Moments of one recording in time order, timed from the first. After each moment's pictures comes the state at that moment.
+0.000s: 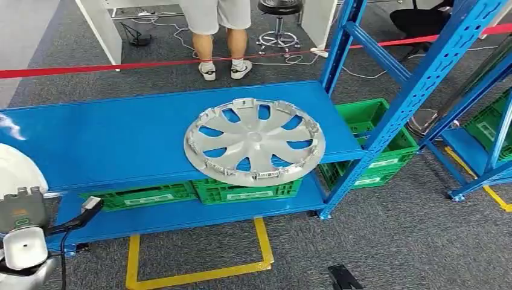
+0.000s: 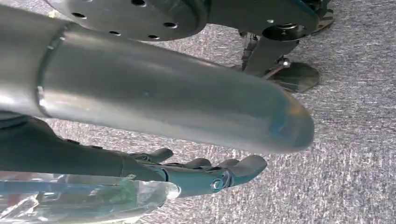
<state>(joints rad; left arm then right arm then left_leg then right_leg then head) -0.32 0.33 -0.60 -0.93 -1.49 0.38 0.63 -0.09 0.17 -1.19 -0.21 1.29 -0.05 -0.16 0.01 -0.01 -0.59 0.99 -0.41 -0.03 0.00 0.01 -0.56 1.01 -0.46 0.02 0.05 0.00</state>
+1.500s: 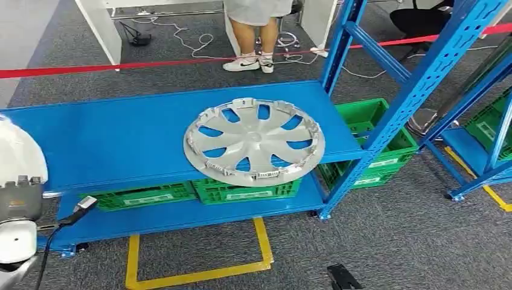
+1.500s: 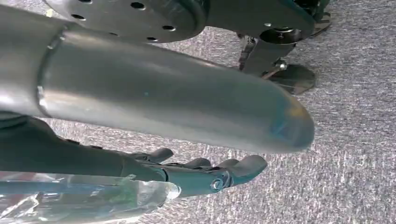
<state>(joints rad) -0.44 0.49 -0.86 -0.94 -1.49 0.35 0.65 -0.09 0.17 -1.19 -0.21 1.30 -0.04 -0.17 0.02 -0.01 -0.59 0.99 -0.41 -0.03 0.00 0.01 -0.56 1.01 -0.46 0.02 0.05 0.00</state>
